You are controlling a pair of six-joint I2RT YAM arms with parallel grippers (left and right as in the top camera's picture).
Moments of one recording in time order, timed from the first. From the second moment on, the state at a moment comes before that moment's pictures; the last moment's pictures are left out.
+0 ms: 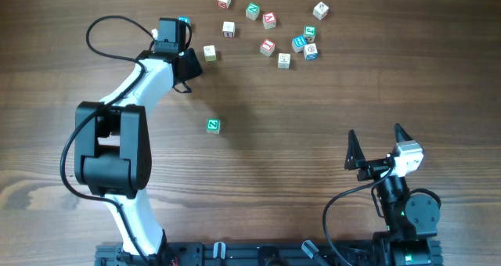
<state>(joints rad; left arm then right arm) -0.12 2.04 1.36 -0.40 -0.07 -0.47 0.06 0.01 0.01 0.00 -0.10 0.05</state>
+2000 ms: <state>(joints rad) -0.12 2.05 1.36 -0.40 -0.07 -0.47 0.06 0.01 0.01 0.00 -0.10 0.05</state>
